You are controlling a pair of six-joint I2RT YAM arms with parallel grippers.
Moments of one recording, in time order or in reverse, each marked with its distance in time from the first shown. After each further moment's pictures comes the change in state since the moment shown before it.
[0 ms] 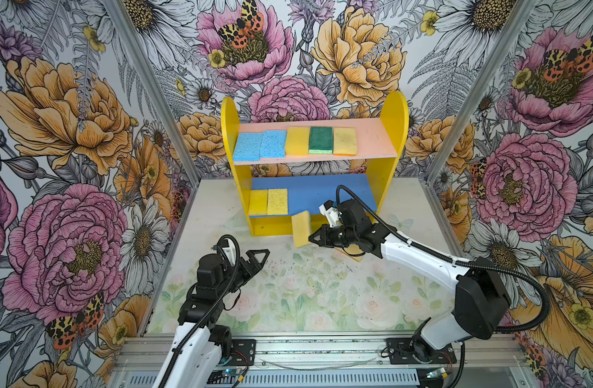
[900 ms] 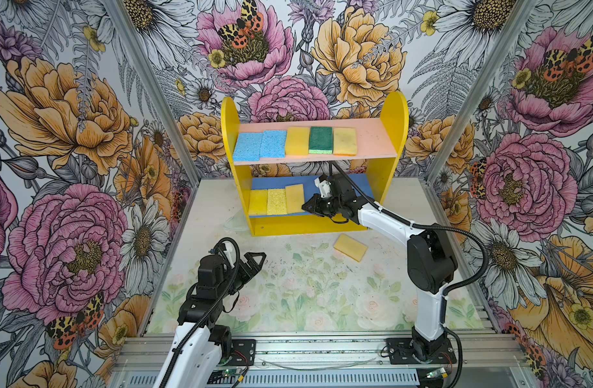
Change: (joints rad) left arm 0.016 0.029 0.000 -0.075 -0.050 0.023; right arm -0.126 0.423 0.427 0.027 -0.029 -0.012
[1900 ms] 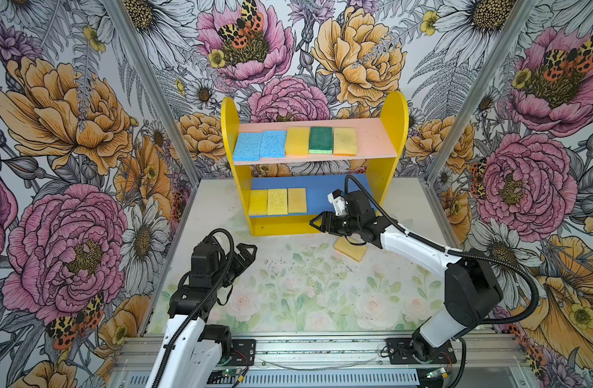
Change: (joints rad) left arm 0.026 0.080 0.266 -0.295 -0.187 0.030; right arm 0.039 -0.375 -0.463 0.101 0.027 0.017
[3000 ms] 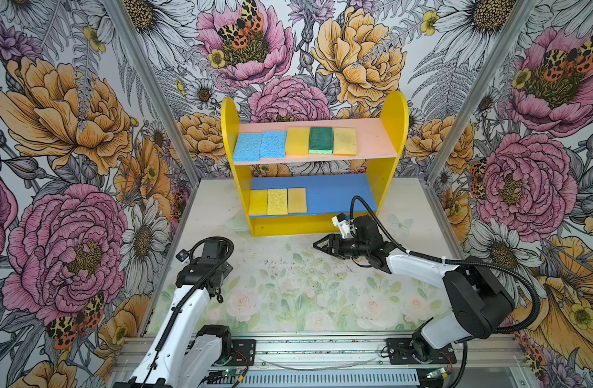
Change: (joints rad) left arm 0.017 0.285 0.050 -0.294 -0.676 -0.062; right arm -0.014 -0.065 -0.349 0.348 -0.189 0.116
